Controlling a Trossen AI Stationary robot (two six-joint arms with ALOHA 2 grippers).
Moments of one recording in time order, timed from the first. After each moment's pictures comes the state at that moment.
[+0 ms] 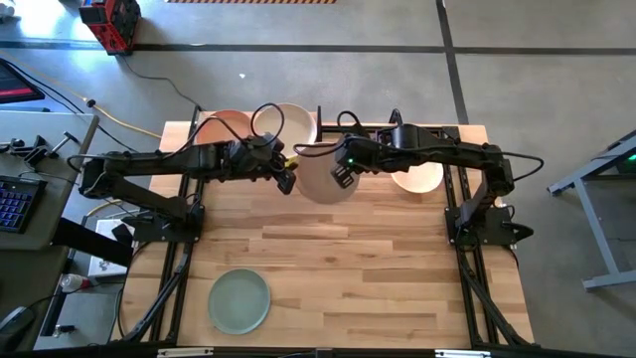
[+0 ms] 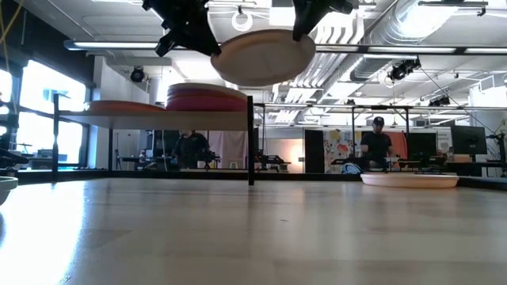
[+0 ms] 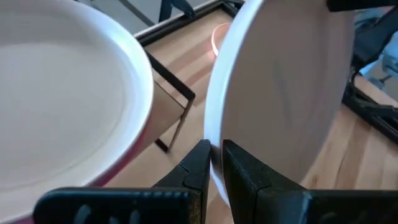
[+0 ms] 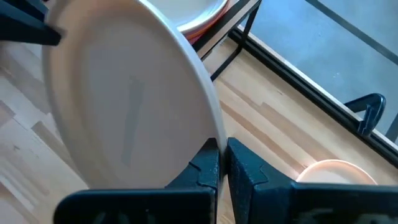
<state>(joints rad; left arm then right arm) 0.14 1.26 1.12 -0.49 -0.28 -0.54 -0.05 1.76 1.98 -1.33 0.45 0.67</state>
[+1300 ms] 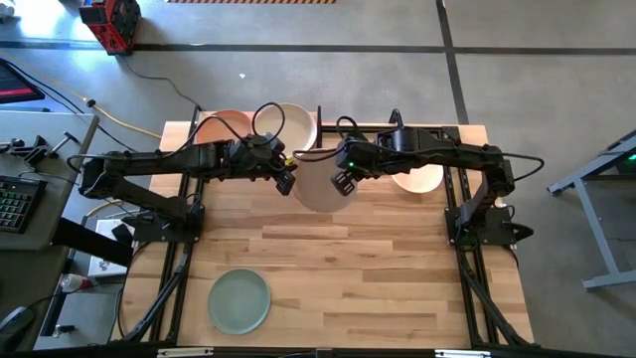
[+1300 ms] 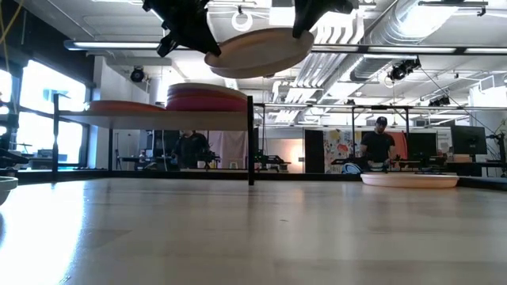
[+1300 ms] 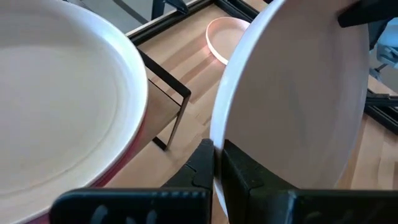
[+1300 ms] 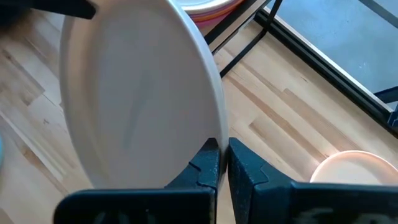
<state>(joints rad) 0.14 1.26 1.12 -0.49 -0.24 -0.50 -0.04 1.76 1.98 -1.34 0.36 0.67</state>
